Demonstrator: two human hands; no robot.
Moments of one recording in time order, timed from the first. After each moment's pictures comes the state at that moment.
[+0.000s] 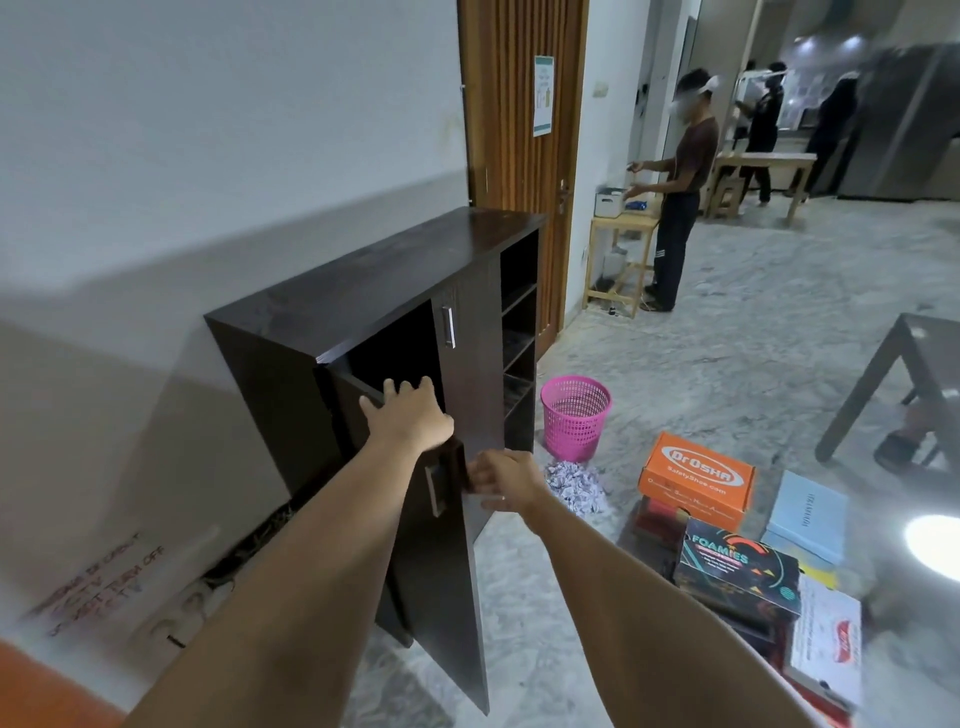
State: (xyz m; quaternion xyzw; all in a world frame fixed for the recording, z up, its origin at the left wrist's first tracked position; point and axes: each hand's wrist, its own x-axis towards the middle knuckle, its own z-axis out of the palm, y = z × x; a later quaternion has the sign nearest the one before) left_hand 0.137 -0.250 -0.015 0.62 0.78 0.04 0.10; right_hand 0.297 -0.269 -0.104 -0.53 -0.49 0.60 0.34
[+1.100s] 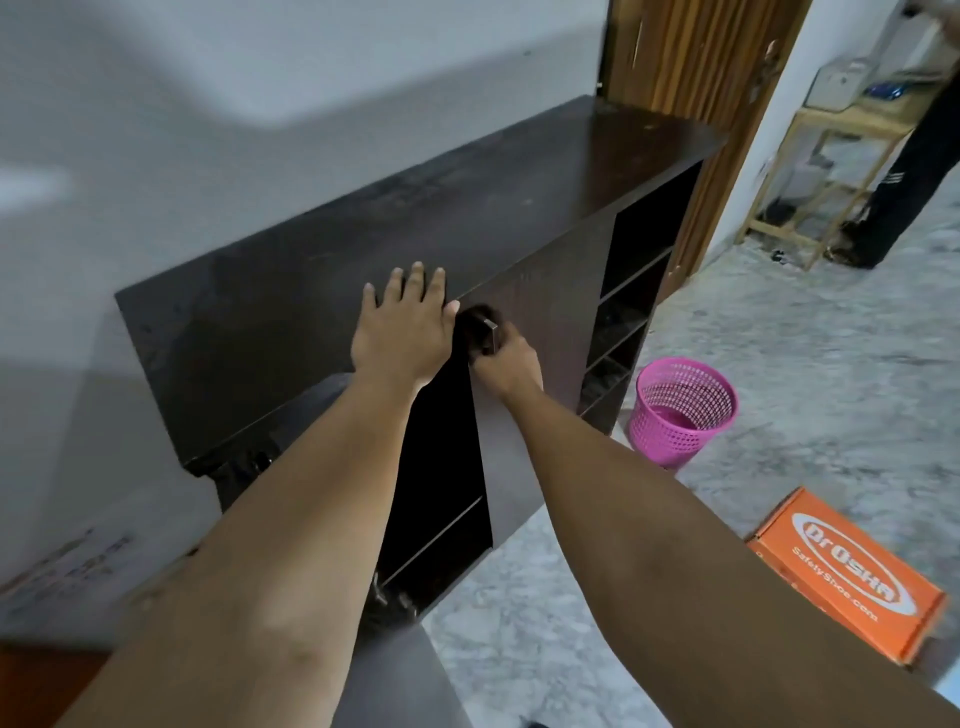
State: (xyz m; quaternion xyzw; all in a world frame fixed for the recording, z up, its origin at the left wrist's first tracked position) left_hand 0.051 0.104 -0.035 0.58 0.81 0.03 -0.09; right_hand 0.176 0.182 -0.113 -0.51 -0.71 0.43 0.24
